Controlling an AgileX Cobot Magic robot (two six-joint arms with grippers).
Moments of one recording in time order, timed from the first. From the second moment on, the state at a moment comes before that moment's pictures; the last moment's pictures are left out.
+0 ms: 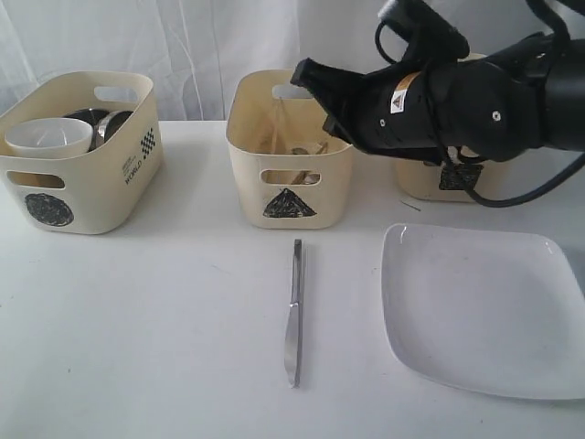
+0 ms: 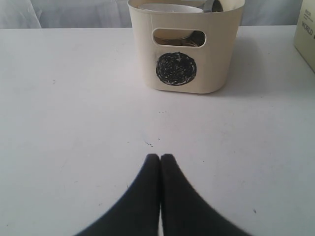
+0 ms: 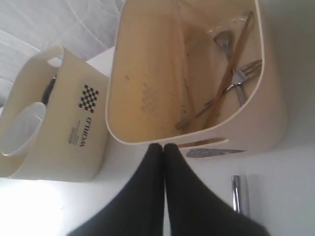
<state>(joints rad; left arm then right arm) 0.06 0.01 0.02 -0.11 0.31 0.11 0.38 1.58 -1.10 -0.10 0.13 0.83</state>
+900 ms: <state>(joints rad) 0.06 0.01 0.02 -0.11 0.31 0.11 0.55 1.98 -1.40 -0.23 0.73 0.82</state>
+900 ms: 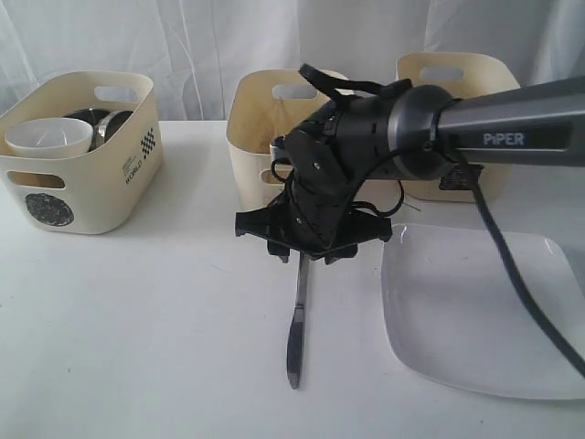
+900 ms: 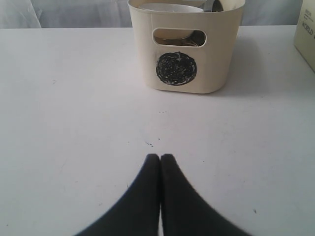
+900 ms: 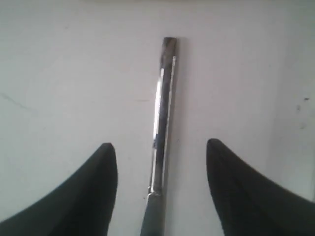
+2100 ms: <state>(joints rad) 0.06 0.01 0.02 -0.11 0.31 0.11 0.57 2.17 -1.51 -0.25 0.77 0.94</state>
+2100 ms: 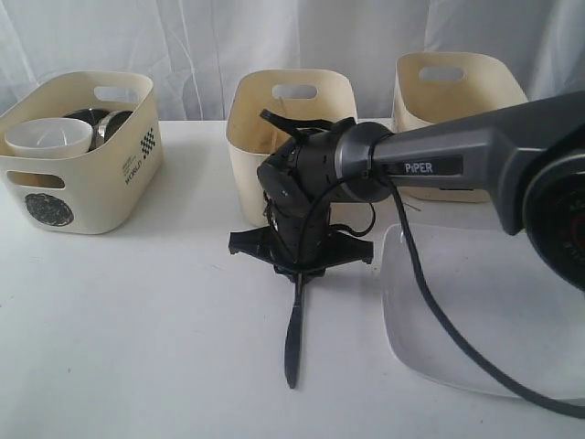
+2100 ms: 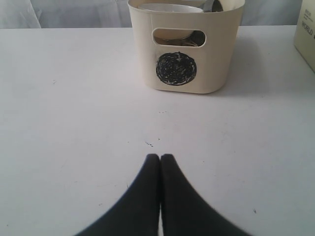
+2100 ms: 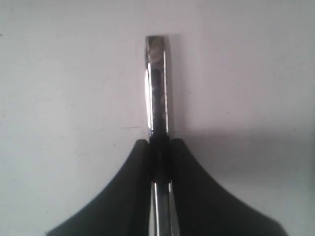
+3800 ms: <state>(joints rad) 0.06 0.01 0.02 -0.11 0.31 0.11 0.24 1.73 -1.18 -0.12 -0.31 1.00</state>
